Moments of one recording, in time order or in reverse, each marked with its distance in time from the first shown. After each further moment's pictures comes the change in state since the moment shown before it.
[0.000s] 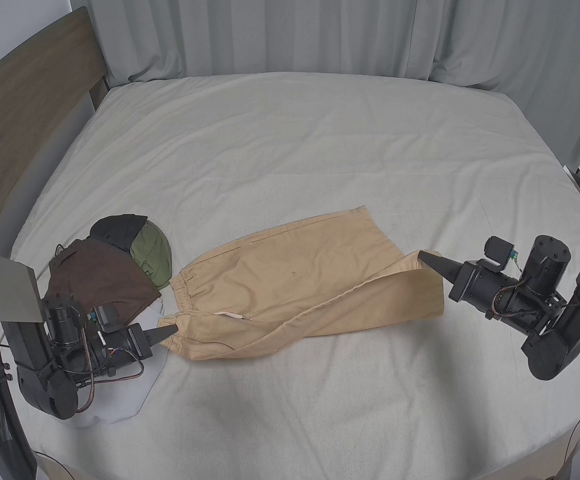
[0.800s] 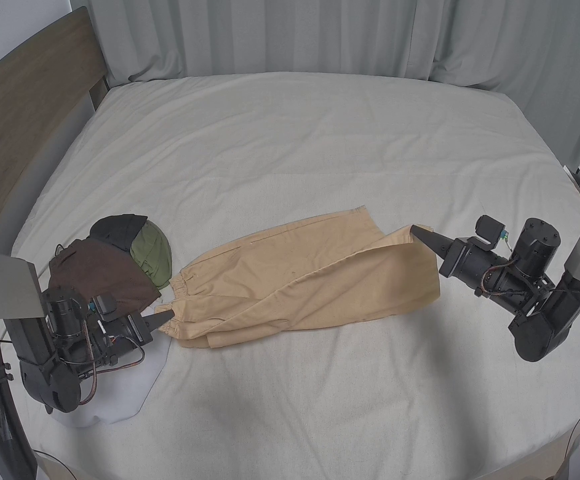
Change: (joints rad) left arm 0.000 0.006 -0.061 0.000 0.074 -0.050; right arm -0.004 0.065 -0.165 0.000 0.010 -0.001
